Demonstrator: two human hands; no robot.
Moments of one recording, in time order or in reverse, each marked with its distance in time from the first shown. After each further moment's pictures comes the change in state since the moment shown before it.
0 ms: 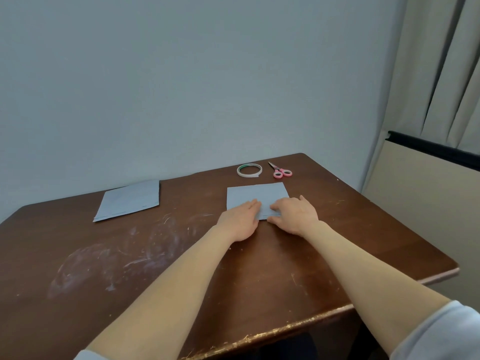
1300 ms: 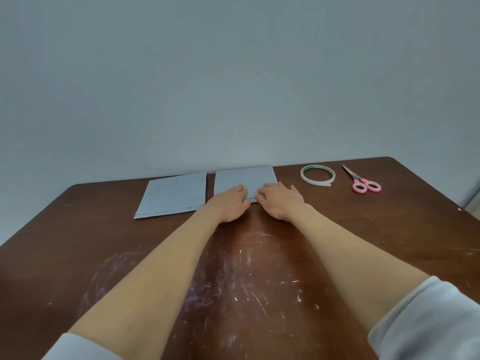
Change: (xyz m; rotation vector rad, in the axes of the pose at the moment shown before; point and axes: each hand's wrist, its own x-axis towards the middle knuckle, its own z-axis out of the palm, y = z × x) left_hand 0.041 -0.187 -0.013 -0.067 -0.094 -0.254; right_hand 0.171 -0.139 0.016 0.124 -0.095 -0.241
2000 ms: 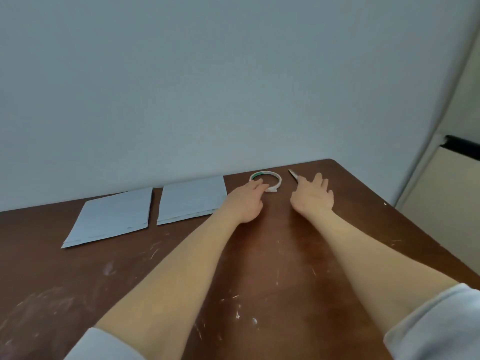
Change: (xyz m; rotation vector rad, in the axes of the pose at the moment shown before) left_hand 0.064 0.132 0.000 -0.015 0.194 0.239; right_hand -0.050 0.138 -0.035 0.115 0.285 0.643
